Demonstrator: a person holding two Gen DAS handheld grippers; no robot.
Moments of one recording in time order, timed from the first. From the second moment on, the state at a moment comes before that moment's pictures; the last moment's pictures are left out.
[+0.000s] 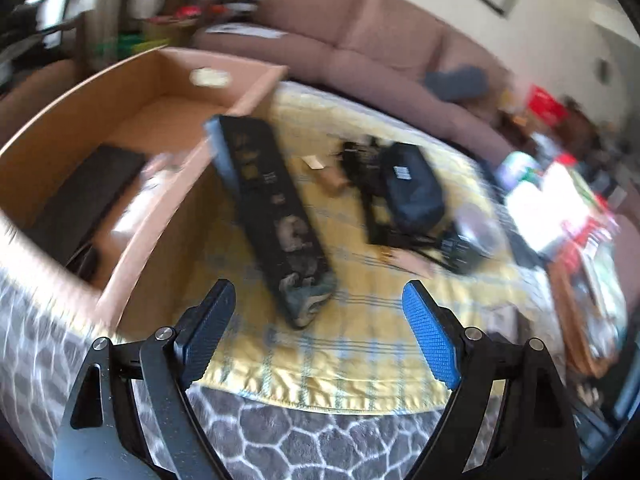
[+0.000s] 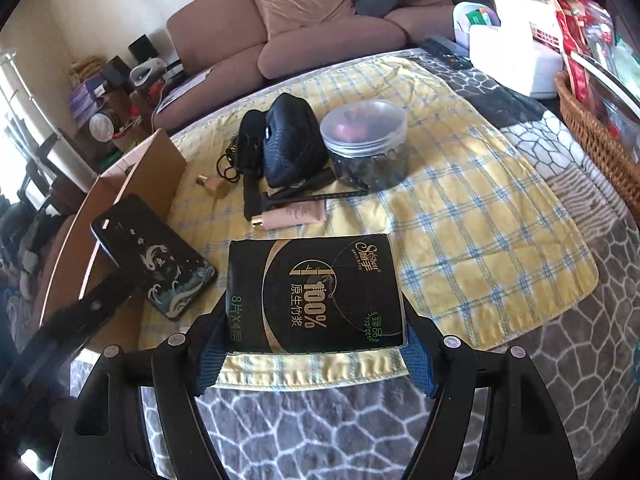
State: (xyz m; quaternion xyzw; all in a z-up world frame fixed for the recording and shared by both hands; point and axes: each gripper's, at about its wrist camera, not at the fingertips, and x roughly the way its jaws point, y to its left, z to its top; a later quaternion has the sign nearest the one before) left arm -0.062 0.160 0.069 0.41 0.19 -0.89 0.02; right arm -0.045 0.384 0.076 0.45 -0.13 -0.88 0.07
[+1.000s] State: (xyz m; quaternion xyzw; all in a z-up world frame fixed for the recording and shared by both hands) left arm -0.123 0.164 0.012 0.45 0.23 -0.86 -0.07; right arm -0.052 0.403 0.070 0.45 -0.15 -0.88 0.08
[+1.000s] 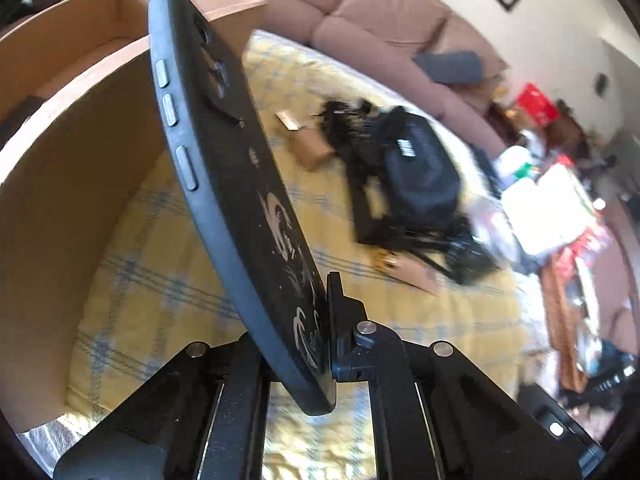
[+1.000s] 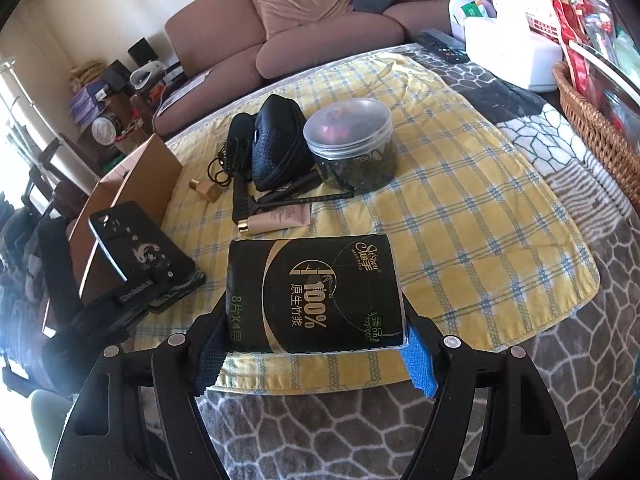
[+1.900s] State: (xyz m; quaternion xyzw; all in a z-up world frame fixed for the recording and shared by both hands) left arm -0.047 0.053 0.171 0.39 0.11 -0.88 -0.24; right arm -0.040 0.300 0.139 0.41 -0.06 -0.90 0.12
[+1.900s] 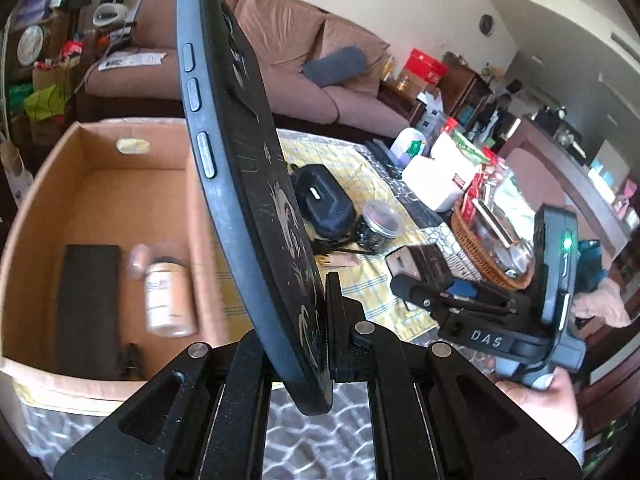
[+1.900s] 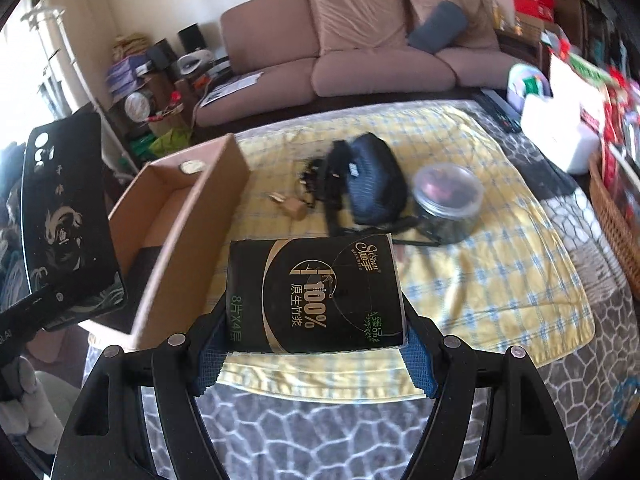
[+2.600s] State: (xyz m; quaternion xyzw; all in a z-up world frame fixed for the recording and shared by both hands) left arm -0.066 -0.097 0.141 0.45 0.05 -0.87 -0.18; right arm -0.054 0.107 0.151 0.43 0.00 -0.88 0.21
